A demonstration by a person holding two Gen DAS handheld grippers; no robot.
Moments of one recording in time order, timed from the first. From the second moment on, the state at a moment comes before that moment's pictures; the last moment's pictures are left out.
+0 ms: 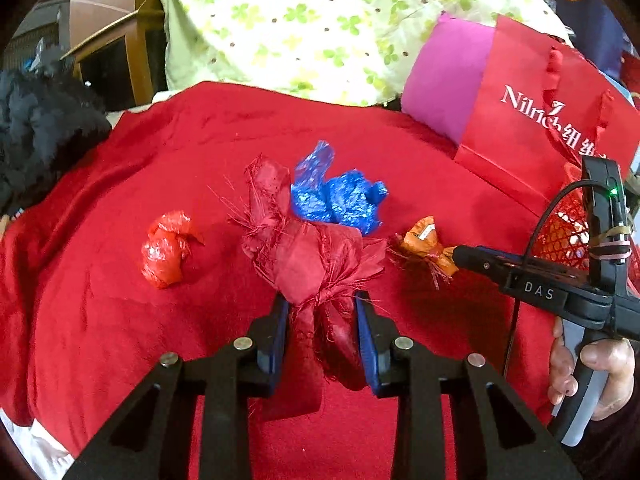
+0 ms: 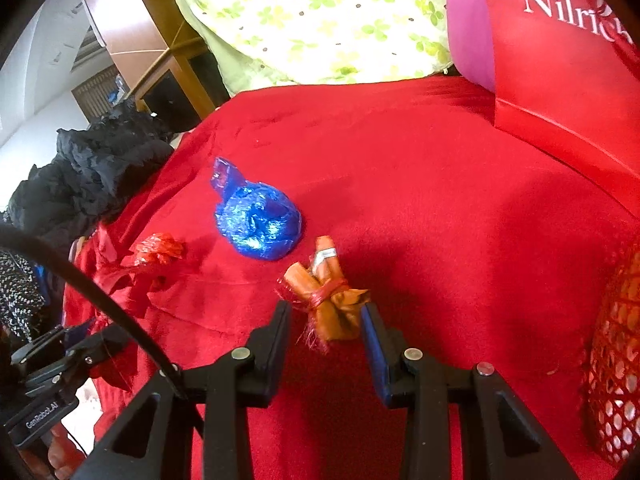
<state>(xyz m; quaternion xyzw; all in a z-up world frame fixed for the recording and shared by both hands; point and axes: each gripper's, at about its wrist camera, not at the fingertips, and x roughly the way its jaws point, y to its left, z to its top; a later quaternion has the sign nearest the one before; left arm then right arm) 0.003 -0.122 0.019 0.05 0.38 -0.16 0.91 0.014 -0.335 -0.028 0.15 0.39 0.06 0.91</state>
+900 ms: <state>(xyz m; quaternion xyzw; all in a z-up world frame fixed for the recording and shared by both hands) 0.000 -0.105 -0.004 0.03 0.41 -0.17 0.90 0.000 -0.337 -0.026 0.15 0.36 0.03 0.92</state>
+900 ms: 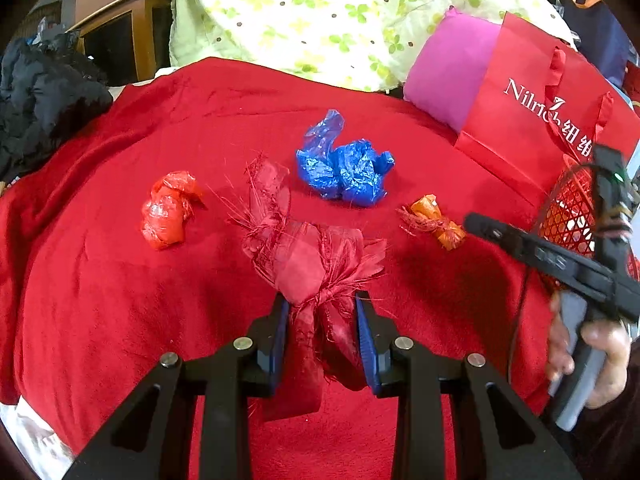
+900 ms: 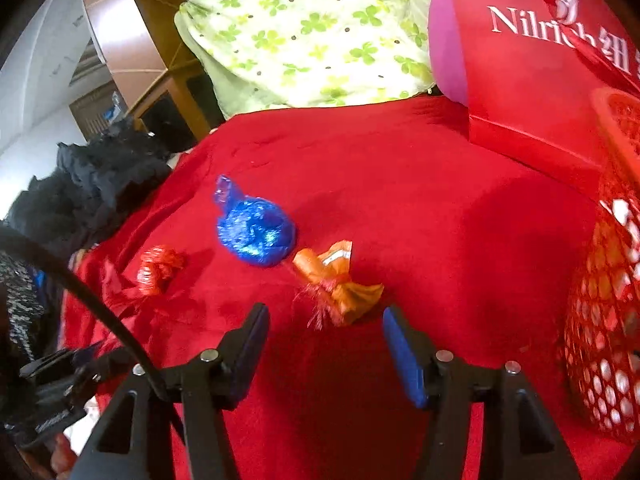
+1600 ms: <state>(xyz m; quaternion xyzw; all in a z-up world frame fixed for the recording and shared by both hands) -0.006 -0.110 -0.003 0.03 0.41 -0.18 0.89 0.008 -0.316 -0.035 0.08 0.36 0.03 0.93</state>
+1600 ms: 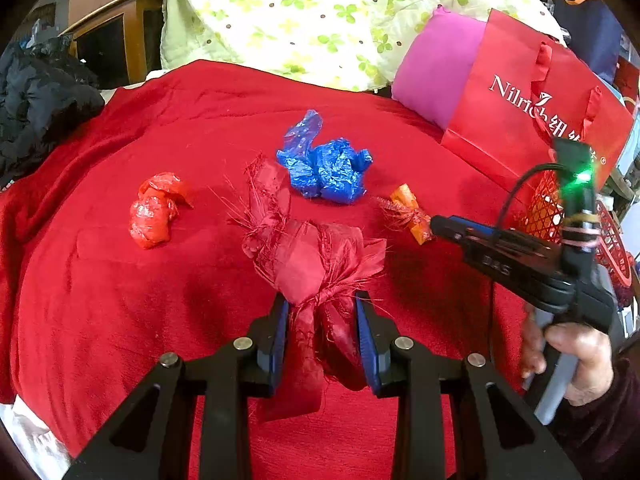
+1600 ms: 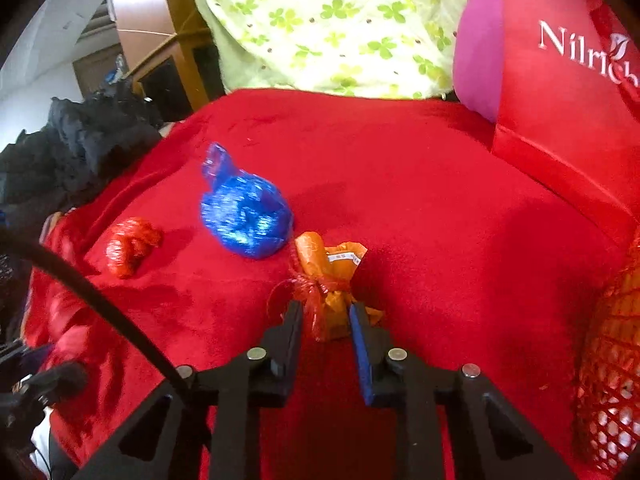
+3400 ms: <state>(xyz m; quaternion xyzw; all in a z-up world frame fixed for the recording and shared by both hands) -0.024 -0.138 0.032 0.05 0.38 -0.19 0.90 -0.075 -0.327 0.013 0.01 0.26 0.06 0.96</state>
